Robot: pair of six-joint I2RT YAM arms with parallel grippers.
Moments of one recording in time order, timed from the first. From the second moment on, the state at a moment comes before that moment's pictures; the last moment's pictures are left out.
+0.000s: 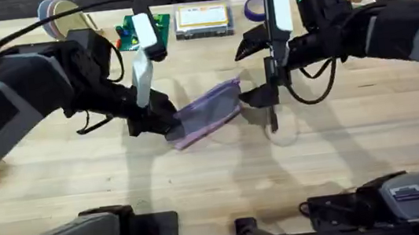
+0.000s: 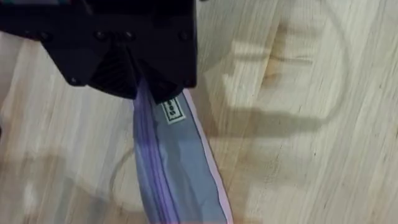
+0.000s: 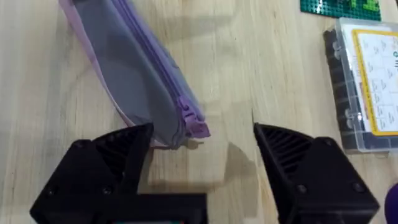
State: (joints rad) left arm 0.00 1.38 0.87 -0.97 0.70 1.18; right arm 0.25 1.57 0.97 -0.42 -0.71 -1.13
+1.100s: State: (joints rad) left arm 0.00 1.38 0.87 -0.97 0.70 1.18; right arm 0.25 1.61 0.97 -0.39 -0.72 -1.13
